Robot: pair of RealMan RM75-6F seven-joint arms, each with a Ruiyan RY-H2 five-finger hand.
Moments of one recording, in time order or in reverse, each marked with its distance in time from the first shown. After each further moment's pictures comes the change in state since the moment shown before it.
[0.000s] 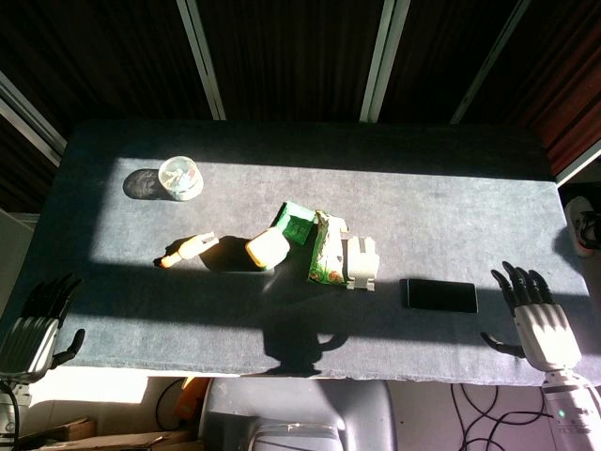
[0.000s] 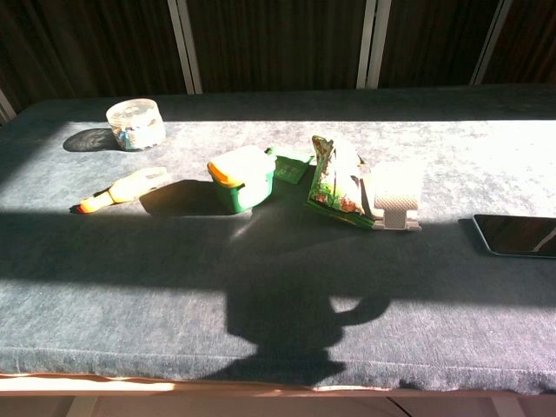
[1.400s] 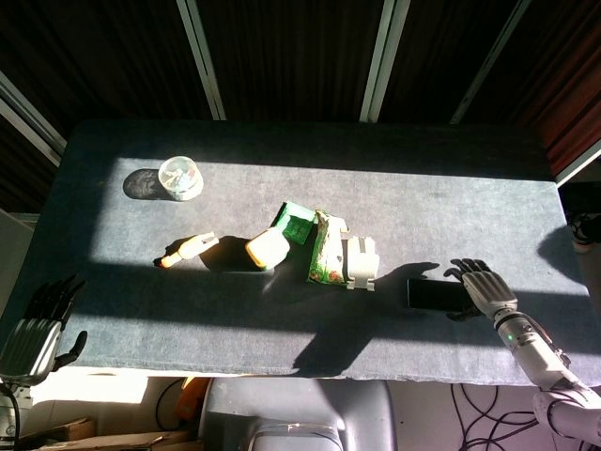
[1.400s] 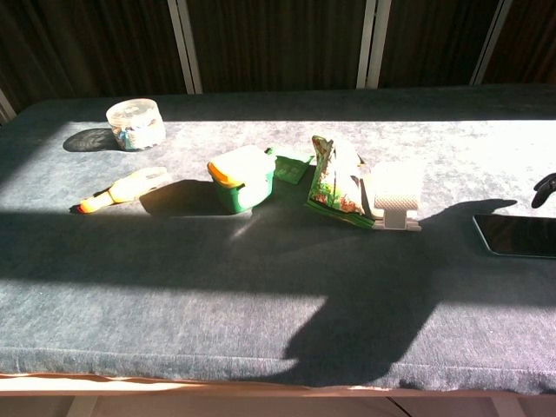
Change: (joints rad) left arm -0.001 0.000 0.015 0.002 0.031 0.013 -0.005; right arm 0.362 -0.127 0.044 0.297 0.247 -0.688 0.159
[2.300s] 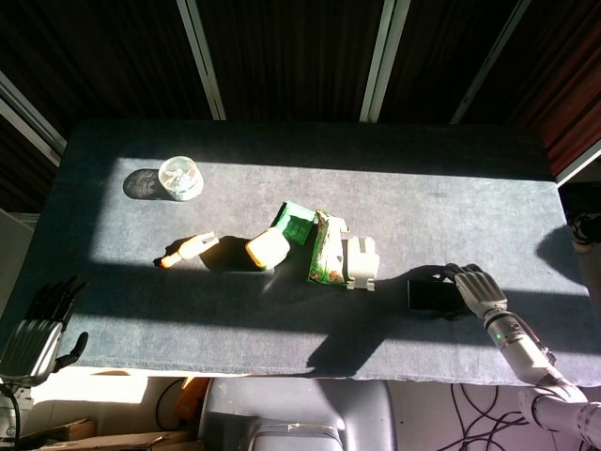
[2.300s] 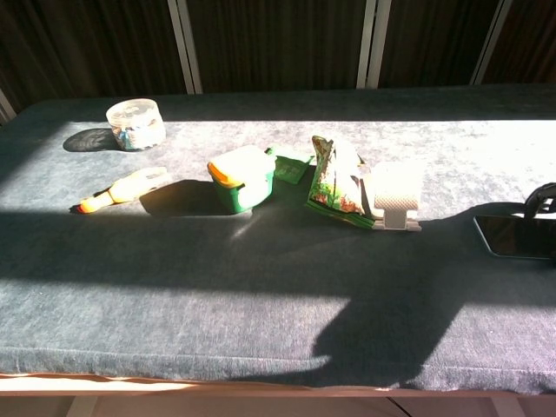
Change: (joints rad) left arm 0.001 0.004 0.005 -0.004 0.003 -0.003 -0.002; right arm 0.023 -0.087 -0.026 0.083 0.044 0.002 -0.037
